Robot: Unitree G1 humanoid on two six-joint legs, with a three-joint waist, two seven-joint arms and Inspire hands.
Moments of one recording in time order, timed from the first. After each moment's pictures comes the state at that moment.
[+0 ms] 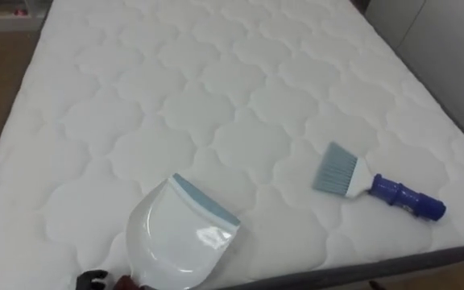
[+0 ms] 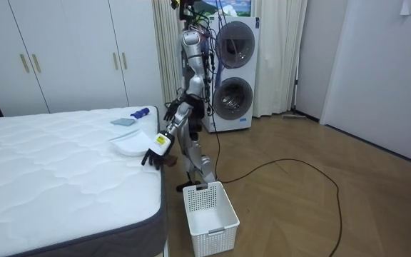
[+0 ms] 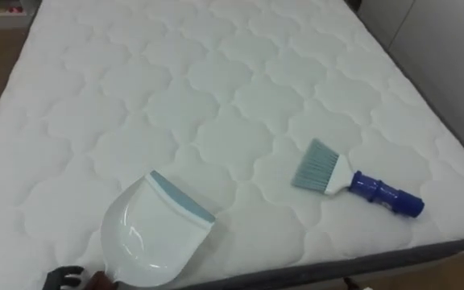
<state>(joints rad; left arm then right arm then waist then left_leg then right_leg) 0.16 0.25 0.00 0.86 0.42 -0.02 0.32 0.15 -0.26 0.07 0.98 -0.23 -0.06 -0.17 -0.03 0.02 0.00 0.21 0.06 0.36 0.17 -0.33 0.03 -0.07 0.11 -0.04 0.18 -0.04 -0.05</state>
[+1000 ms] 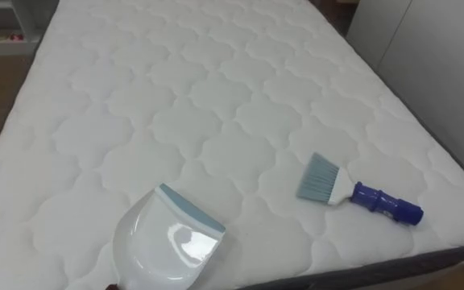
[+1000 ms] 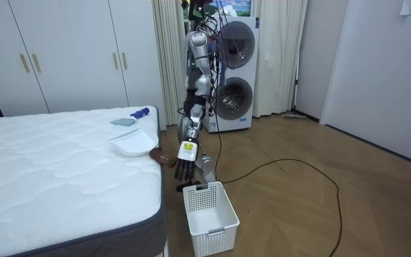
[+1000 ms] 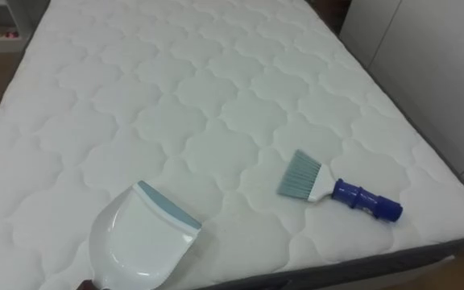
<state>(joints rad) 0.26 0.22 0.20 1.08 0.40 0.11 0.31 0.21 -0.26 -0.06 1.19 -0.37 0.17 0.03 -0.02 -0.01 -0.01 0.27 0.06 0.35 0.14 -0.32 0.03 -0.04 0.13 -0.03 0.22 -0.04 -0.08</state>
